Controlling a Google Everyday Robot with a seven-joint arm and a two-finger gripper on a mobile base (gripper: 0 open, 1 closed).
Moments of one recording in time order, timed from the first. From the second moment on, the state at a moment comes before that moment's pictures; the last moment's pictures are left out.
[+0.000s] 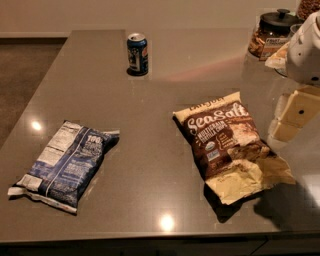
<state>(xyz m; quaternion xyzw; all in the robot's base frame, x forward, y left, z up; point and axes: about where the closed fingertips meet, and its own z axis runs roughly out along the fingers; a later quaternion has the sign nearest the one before) 0.438 -0.216 0.977 -0.60 0.78 -0.04 0.16</state>
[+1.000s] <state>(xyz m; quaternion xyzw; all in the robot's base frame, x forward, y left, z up) 0.440 -0.195 0.936 -0.55 0.83 0.00 0.12</state>
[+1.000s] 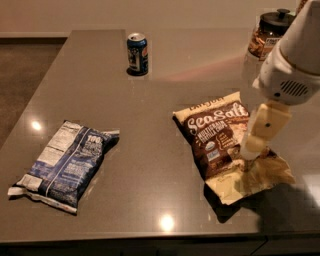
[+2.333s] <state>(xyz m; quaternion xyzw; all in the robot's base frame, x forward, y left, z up) 0.454 -0.175 0.877 -0.34 0.93 0.10 0.10</state>
